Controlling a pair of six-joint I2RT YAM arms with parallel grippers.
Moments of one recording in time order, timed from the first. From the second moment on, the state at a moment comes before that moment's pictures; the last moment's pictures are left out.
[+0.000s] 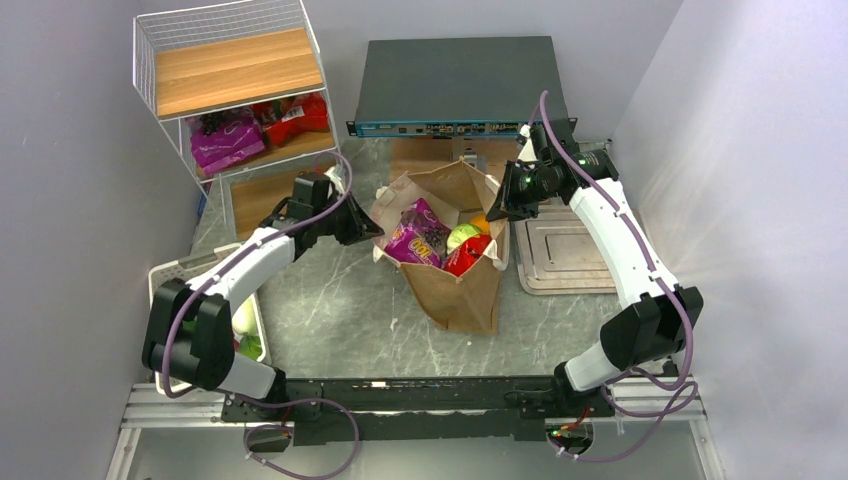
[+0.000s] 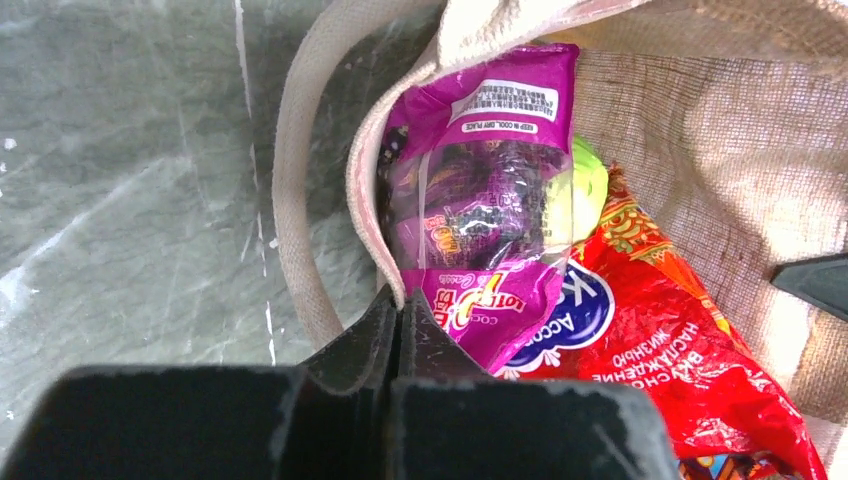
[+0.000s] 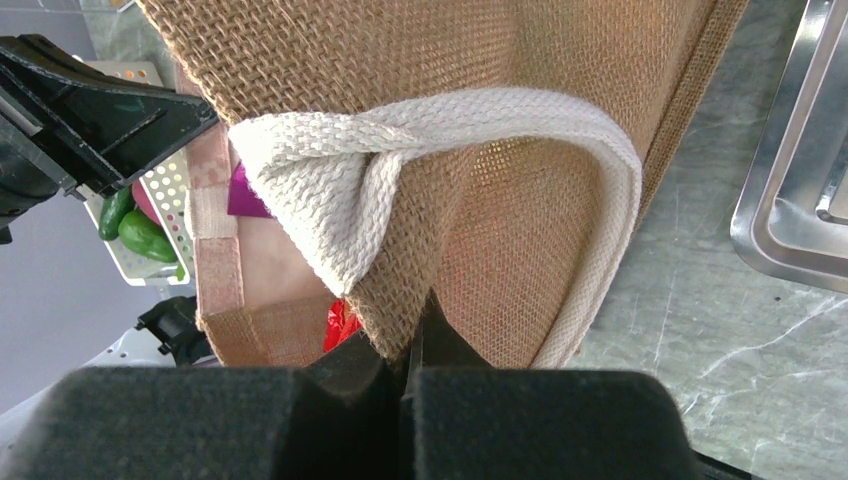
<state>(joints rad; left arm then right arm) -0.33 1.43 0.98 -0.21 0.41 -0.81 0.26 1.52 1.60 -1.07 -0.37 0.48</state>
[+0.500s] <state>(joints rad) -0.59 1.44 1.56 -0.62 0.26 -0.67 0.26 1.53 1.65 -1.10 -0.36 0.50</state>
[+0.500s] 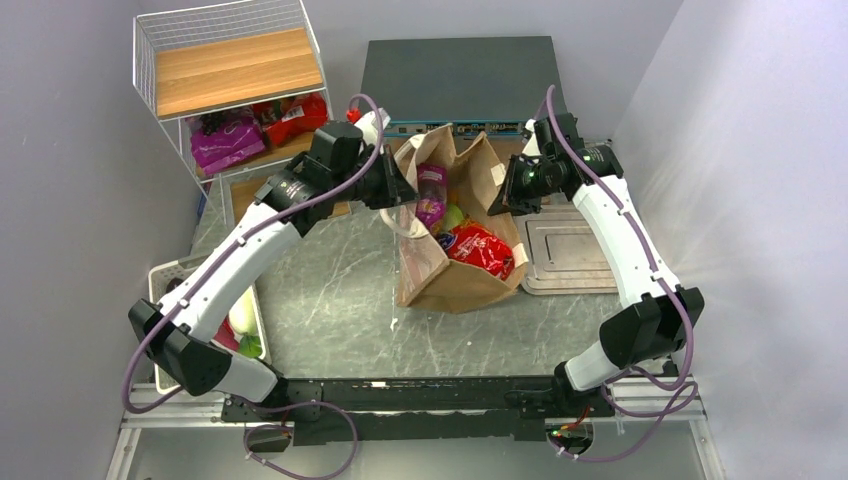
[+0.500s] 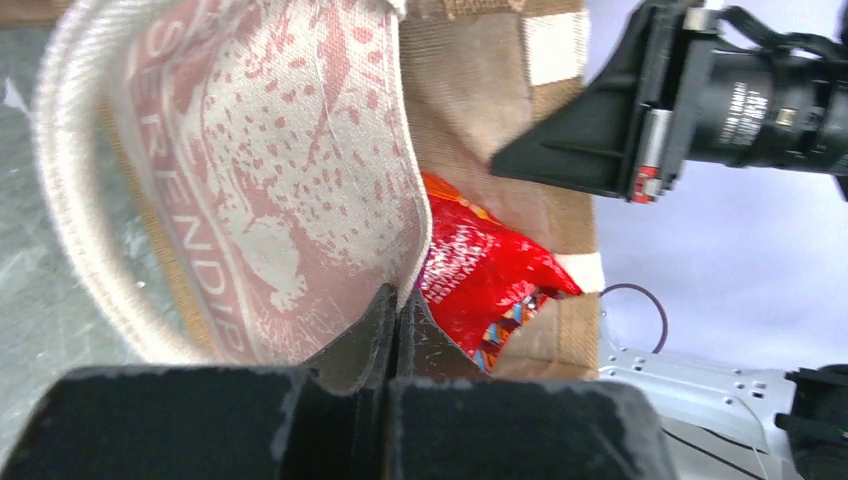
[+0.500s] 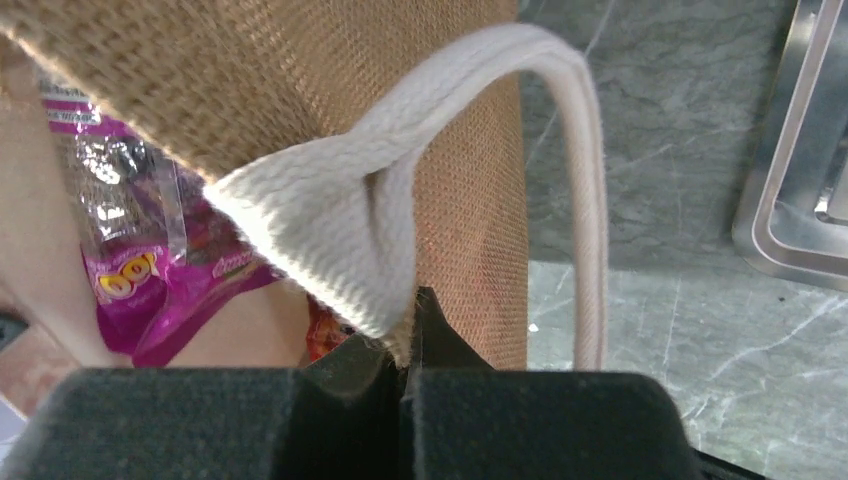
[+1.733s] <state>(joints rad) -0.69 1.31 1.45 -0.73 0.23 -0.68 0.31 1.52 1.63 -1.15 -0.37 0.48</state>
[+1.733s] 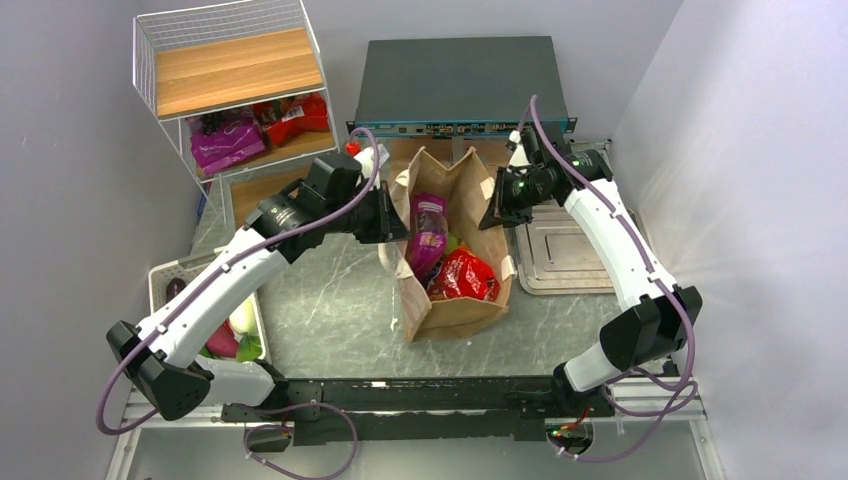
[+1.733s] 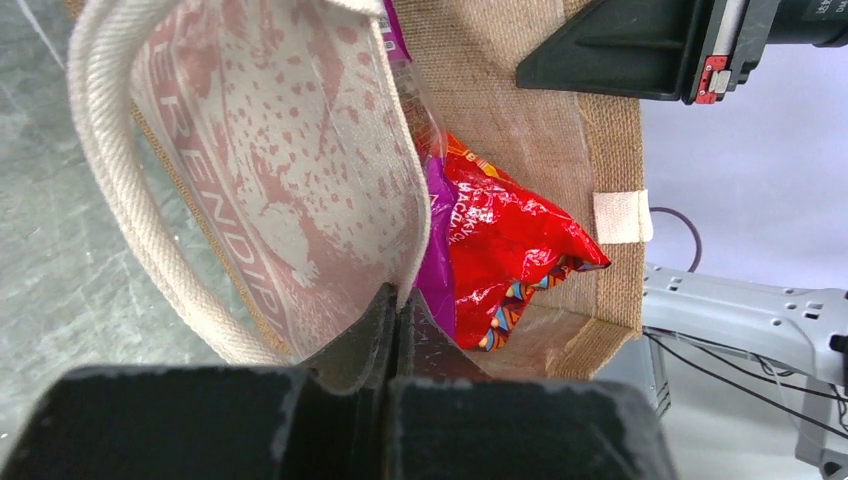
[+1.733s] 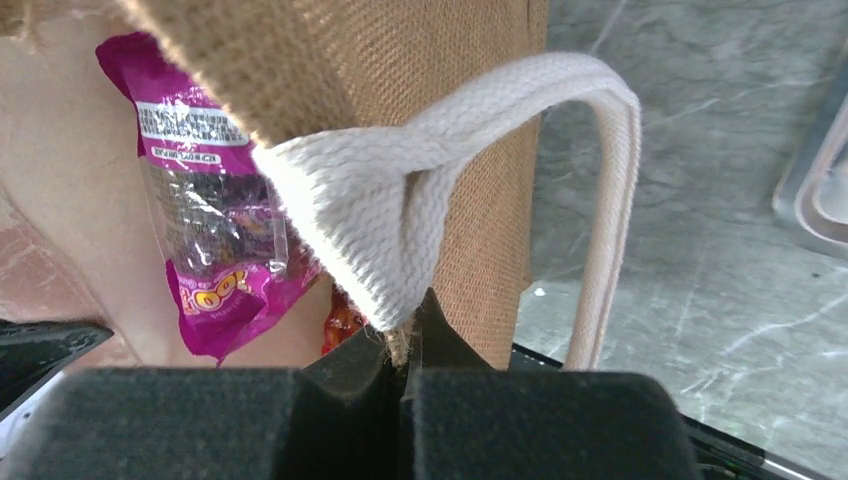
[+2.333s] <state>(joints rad) -0.64 1.29 1.35 -0.71 0.25 -0.64 0.37 1.53 1.61 -1.06 -0.51 0.48</state>
